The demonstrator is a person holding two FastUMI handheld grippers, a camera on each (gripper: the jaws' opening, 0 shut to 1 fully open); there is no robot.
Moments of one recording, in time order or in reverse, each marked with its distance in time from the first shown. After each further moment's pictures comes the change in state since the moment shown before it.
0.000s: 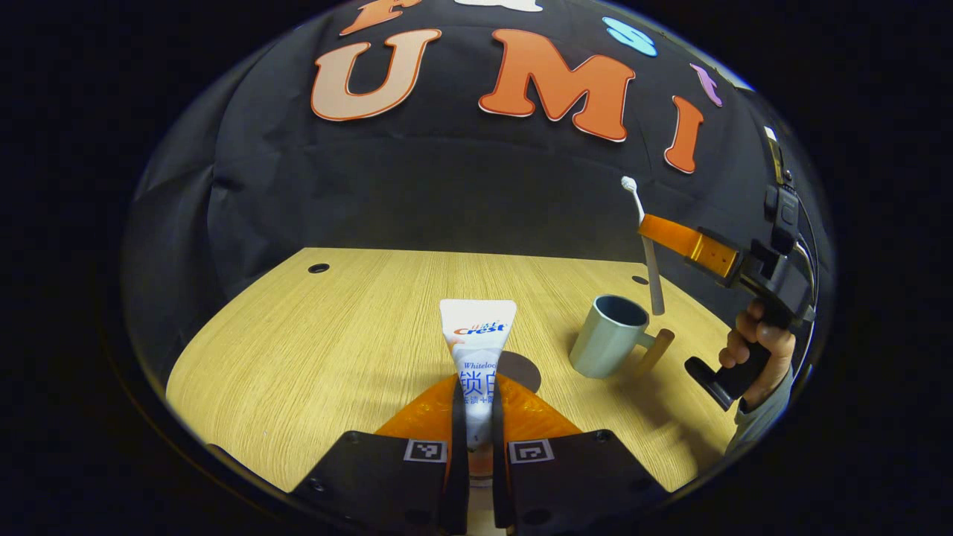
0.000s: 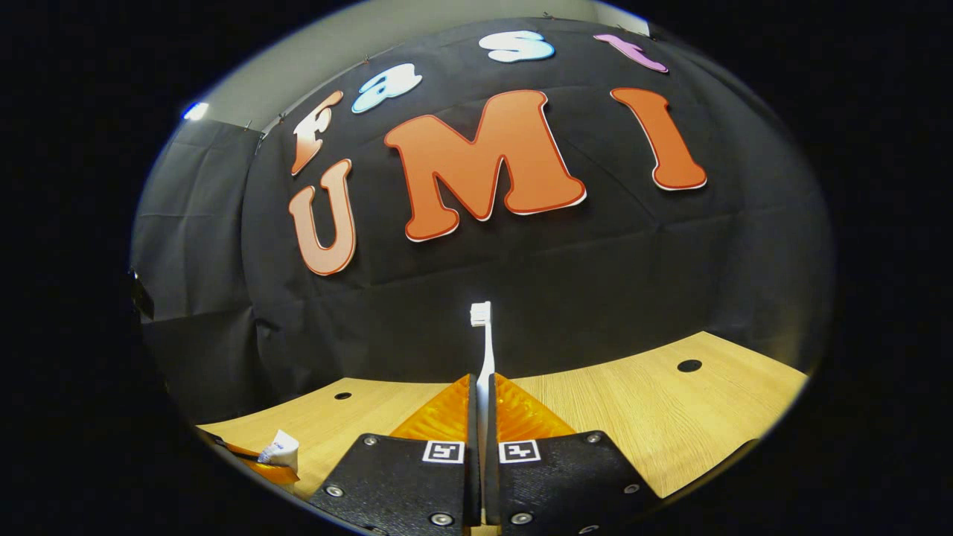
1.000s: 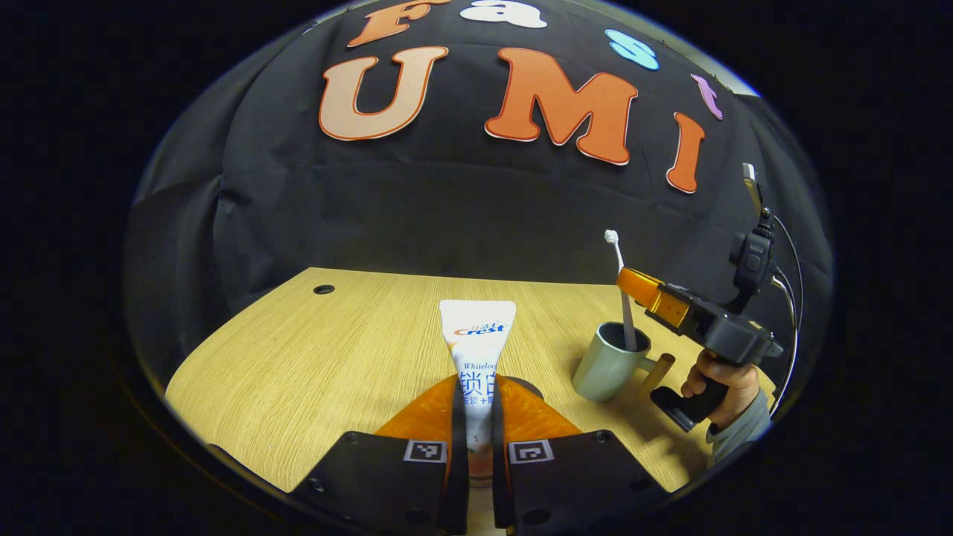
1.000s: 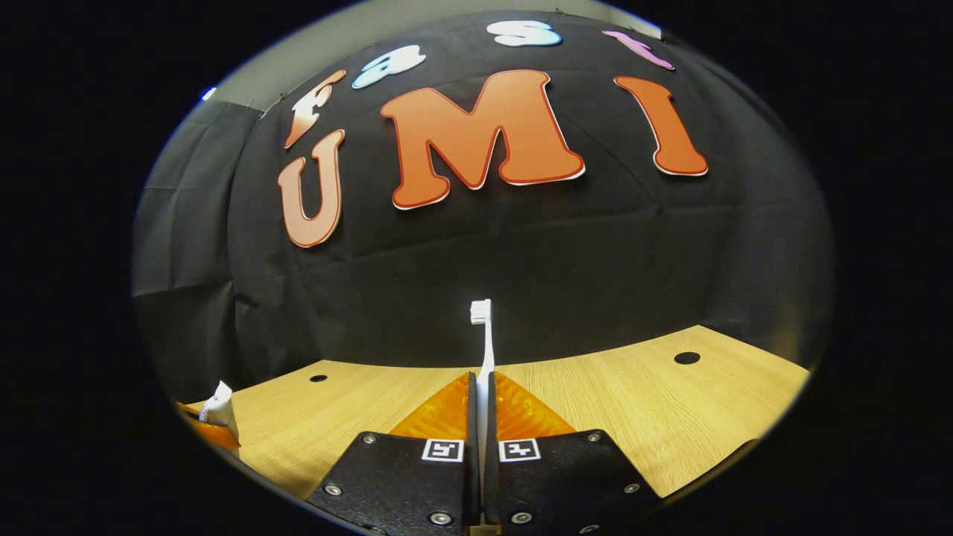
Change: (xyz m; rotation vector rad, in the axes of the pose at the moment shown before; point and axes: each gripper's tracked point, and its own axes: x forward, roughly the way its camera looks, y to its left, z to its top) left arm -0.026 0.003 0.032 -0.021 -0.102 0.031; right arm 0.023 -0.008 -0.040 -0.056 0.030 -0.039
